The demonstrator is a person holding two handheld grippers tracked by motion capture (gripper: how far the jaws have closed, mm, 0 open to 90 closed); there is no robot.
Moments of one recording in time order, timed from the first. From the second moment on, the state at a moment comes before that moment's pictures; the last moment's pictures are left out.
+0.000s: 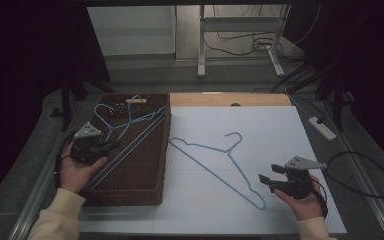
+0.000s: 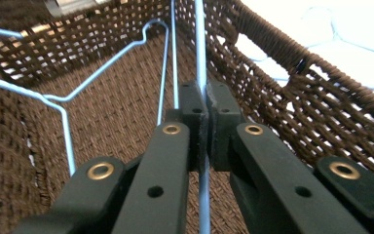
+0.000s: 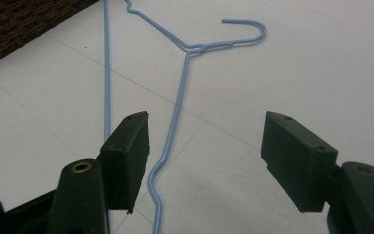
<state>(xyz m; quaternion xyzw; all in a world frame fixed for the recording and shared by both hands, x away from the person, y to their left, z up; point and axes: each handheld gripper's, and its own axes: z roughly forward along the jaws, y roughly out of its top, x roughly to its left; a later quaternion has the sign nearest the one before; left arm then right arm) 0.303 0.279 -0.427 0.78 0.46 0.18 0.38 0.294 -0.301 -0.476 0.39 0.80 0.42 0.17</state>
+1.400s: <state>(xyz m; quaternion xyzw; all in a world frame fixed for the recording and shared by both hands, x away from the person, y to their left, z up) 0.306 0.279 -0.435 0.77 0.51 0.25 0.29 0.294 -0.299 -0.477 0.39 0.81 0.41 0.16</state>
